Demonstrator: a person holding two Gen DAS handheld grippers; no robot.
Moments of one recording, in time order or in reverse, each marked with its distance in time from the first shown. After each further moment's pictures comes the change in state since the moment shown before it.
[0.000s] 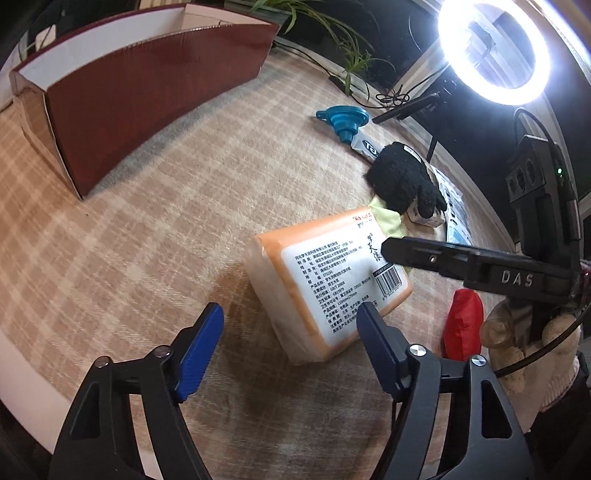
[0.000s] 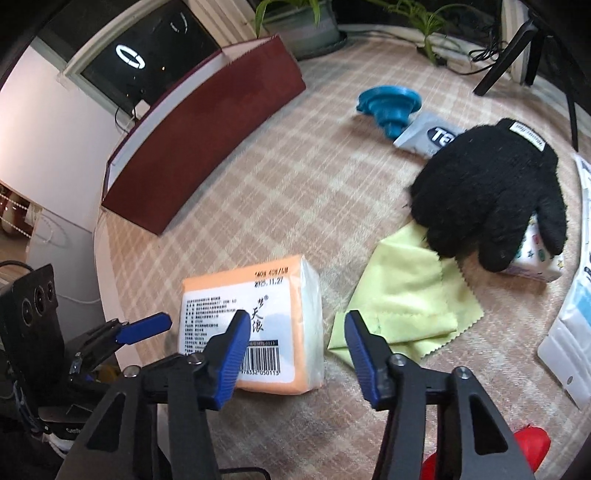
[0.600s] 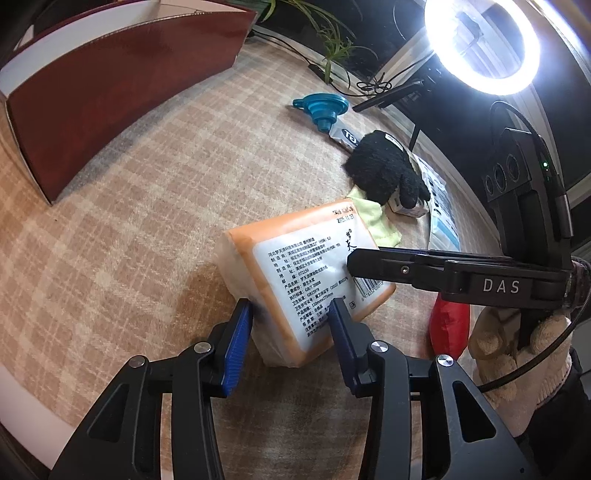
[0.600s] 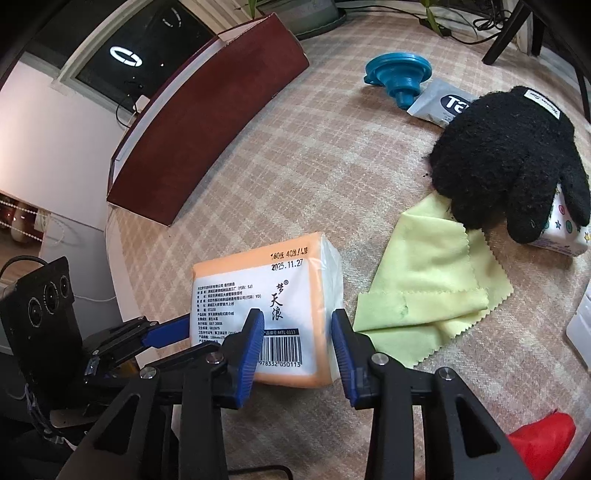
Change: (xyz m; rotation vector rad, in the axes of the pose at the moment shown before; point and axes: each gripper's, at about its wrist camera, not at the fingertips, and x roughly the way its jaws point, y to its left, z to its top) left arm 0.011 -0.007 0.006 0.031 0.046 -0.075; right arm 0.010 0.001 -0.003 0.062 0.057 0.065
